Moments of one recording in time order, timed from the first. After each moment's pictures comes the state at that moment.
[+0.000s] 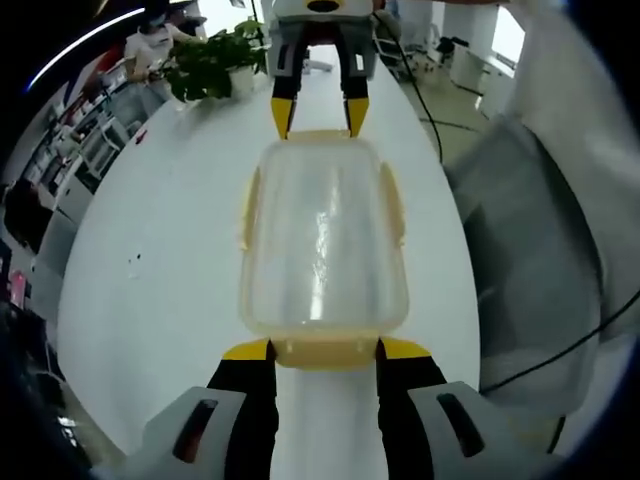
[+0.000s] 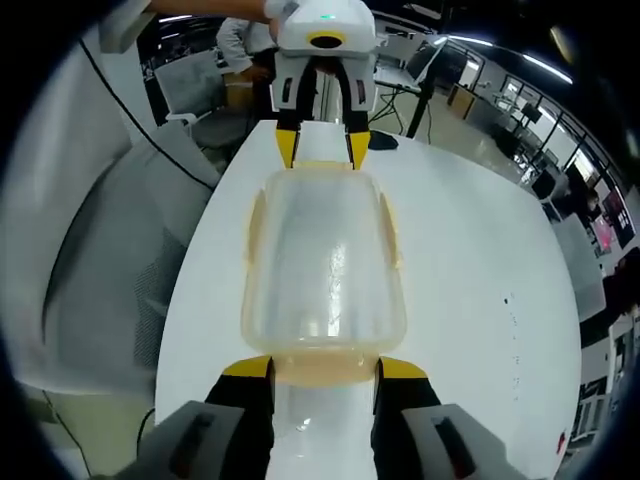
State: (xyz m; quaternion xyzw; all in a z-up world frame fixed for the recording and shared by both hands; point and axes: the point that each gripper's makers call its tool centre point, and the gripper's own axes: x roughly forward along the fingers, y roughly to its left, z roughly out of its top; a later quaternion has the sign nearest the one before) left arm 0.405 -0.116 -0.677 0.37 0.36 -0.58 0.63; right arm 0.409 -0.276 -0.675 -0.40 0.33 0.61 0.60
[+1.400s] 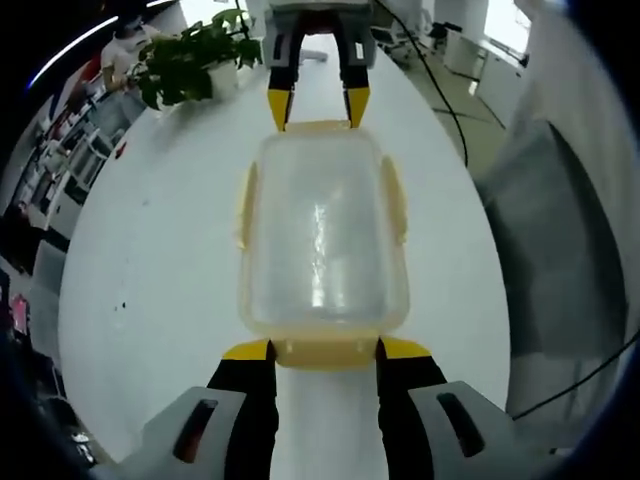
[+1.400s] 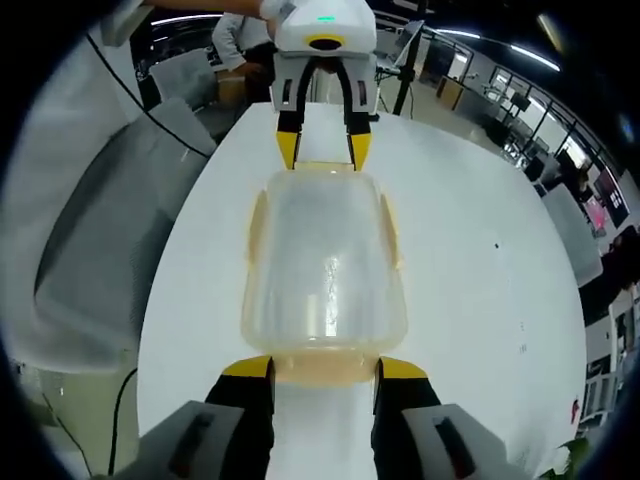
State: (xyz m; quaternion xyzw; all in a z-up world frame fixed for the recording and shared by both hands) left arm 0.429 -0.200 -0.714 0.40 0.36 -0.59 0.61; right arm 0.424 -0.361 -0.710 -0.39 0.34 0.59 0.61
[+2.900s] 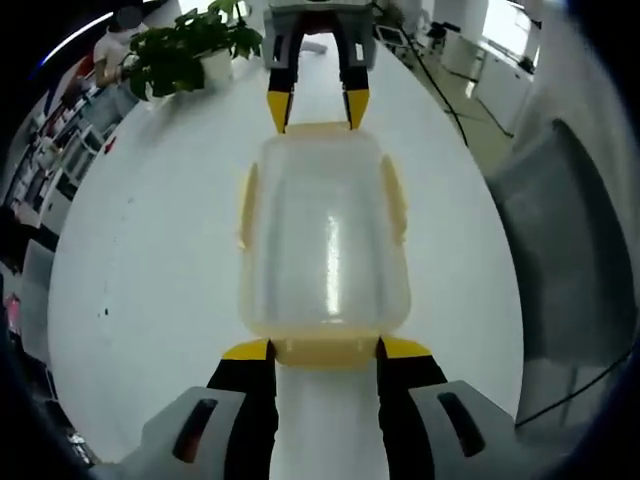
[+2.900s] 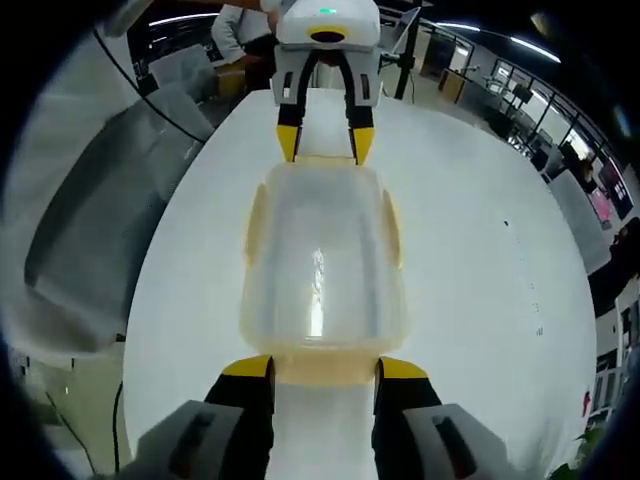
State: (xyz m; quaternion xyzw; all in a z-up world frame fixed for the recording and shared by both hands) left arm 0.436 -0.216 -0.741 0.40 0.37 -0.59 0.60; right arm 0.430 -0.378 -0.743 -0.39 0.36 0.59 0.60
